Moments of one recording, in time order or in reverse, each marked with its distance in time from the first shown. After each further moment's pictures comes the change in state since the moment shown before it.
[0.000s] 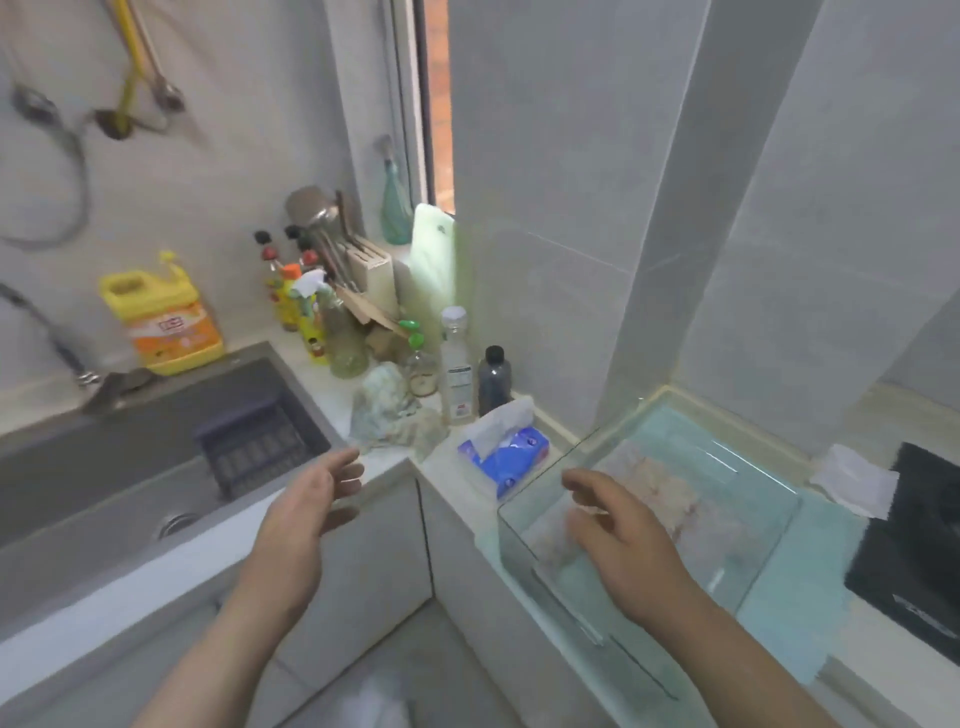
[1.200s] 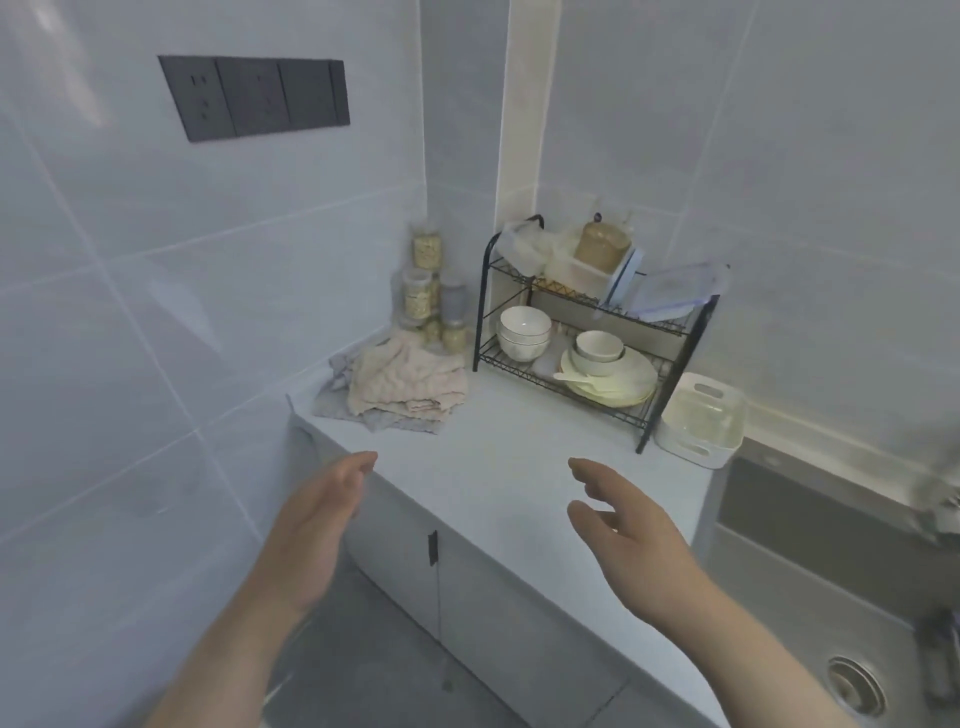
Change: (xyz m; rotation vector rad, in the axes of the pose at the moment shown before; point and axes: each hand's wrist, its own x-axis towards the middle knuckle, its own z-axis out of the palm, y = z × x) left_hand -0.392 -0.028 -0.662 0.134 1.216 -0.226; right_hand -0.211 -0.385 0.700 -0.140 -1.203 -0.592
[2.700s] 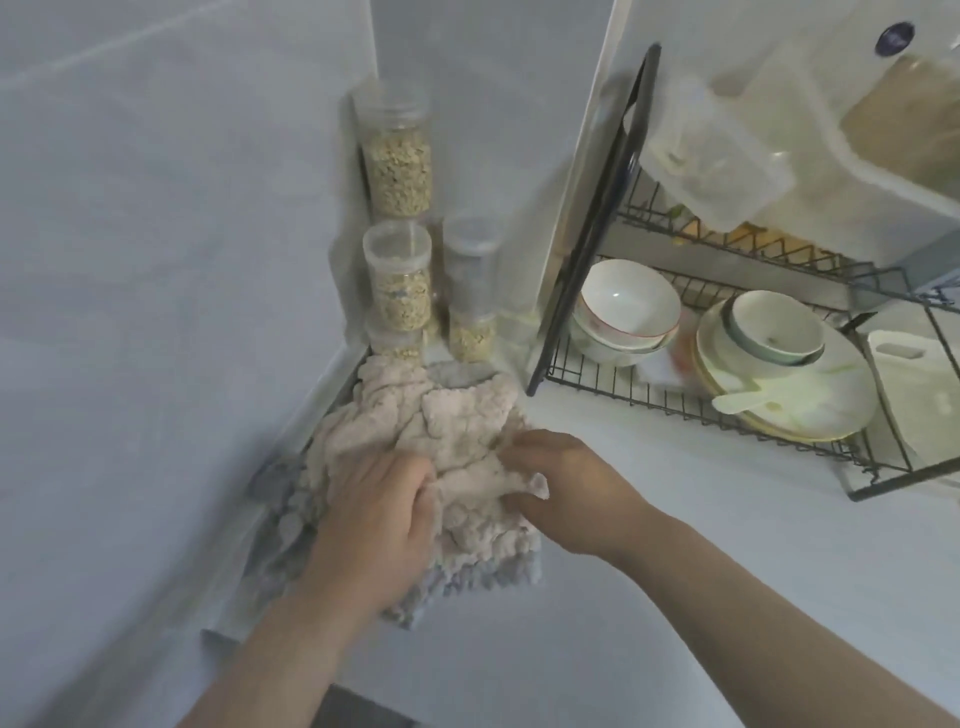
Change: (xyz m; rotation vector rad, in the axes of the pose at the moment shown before) left_hand 0.454 -0.181 -0.024 0.737 -0.406 0.434; right_hand 0.458 0.036 0.202 -0.493 -0.130 -0.047
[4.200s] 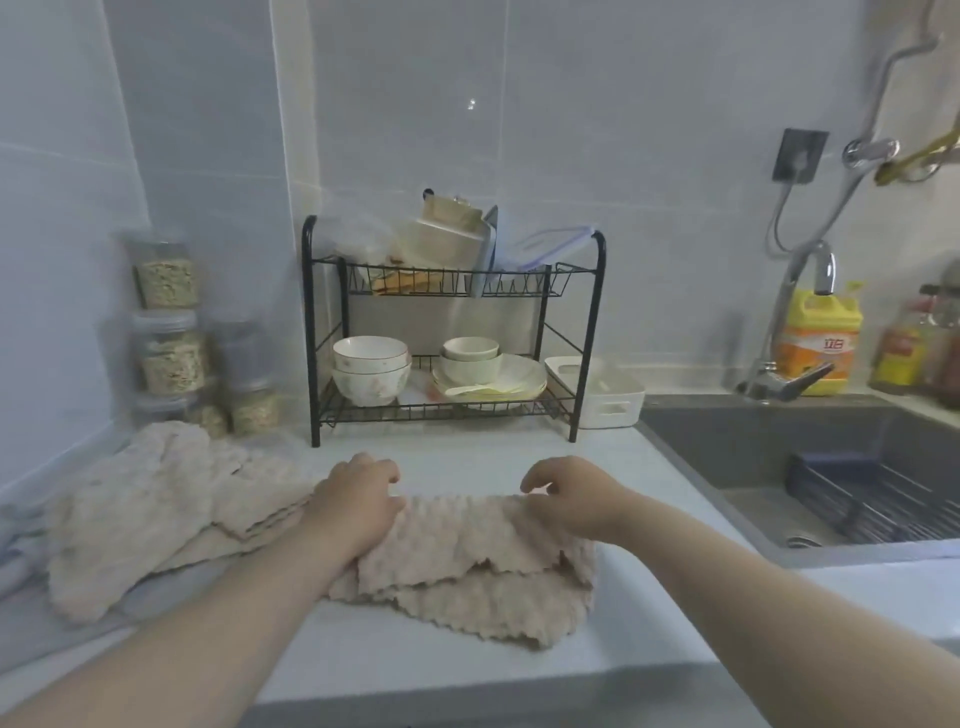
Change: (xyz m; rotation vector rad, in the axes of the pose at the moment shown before) left_hand -0.013 0.116 0.144 0.236 -0.166 0.179; right_hand -0.239 0.115 0.024 0.013 0.459 0.451
